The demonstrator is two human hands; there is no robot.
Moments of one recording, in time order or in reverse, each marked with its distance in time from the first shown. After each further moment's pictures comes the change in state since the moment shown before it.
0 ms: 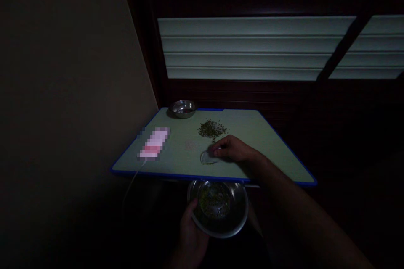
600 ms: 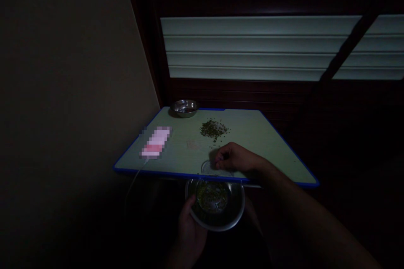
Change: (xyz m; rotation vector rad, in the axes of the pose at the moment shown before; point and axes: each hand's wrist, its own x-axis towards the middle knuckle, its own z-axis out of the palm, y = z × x) left_hand 0.001 0.007 0.007 -0.033 -0.007 0.029; right_hand -0.025 -0.018 0.013 -0.060 -0.161 0.061
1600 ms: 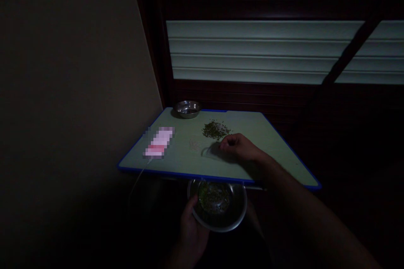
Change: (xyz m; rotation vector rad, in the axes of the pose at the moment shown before) left_hand 0.000 0.000 -0.002 -0.057 -0.049 -0.015; right_hand 0.014 0.004 -0.014 0.136 0.327 0.021
